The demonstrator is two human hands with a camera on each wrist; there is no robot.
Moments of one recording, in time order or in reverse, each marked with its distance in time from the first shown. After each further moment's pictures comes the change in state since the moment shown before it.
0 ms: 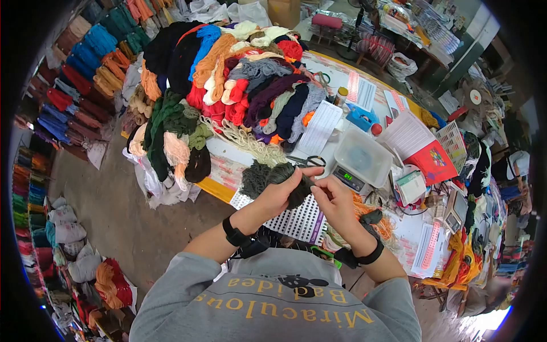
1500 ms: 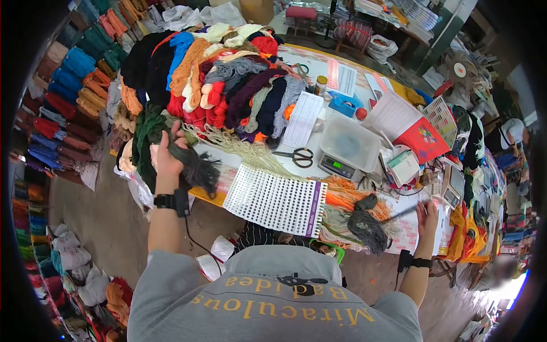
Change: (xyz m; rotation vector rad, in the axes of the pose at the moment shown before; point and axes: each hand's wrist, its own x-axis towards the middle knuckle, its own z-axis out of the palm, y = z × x) left_hand -0.044 0.126 -0.206 -0.463 0.422 0.375; right_hand -0.189 0.149 -0.286 0.589 0.915 0.538
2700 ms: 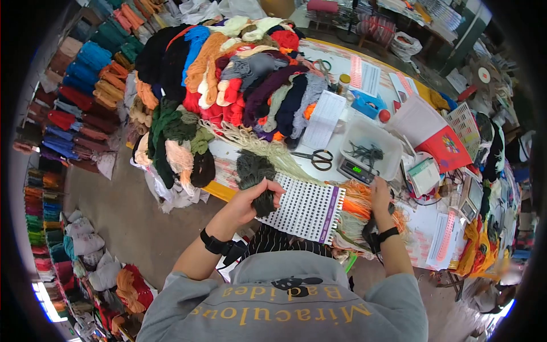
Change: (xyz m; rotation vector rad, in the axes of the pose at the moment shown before) left_hand -0.080 -0.154 0.066 0.455 -0.200 -0.539; right_hand 0.059 0.201 0.169 -1.224 -0.309 -0.806
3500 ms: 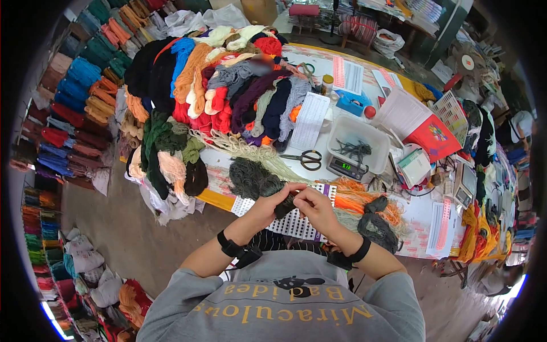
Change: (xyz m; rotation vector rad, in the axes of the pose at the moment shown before) left_hand 0.028 -0.043 0.040 0.158 -0.083 0.014; right_hand -0.022 -0.256 -0.080 1.081 -0.556 0.080
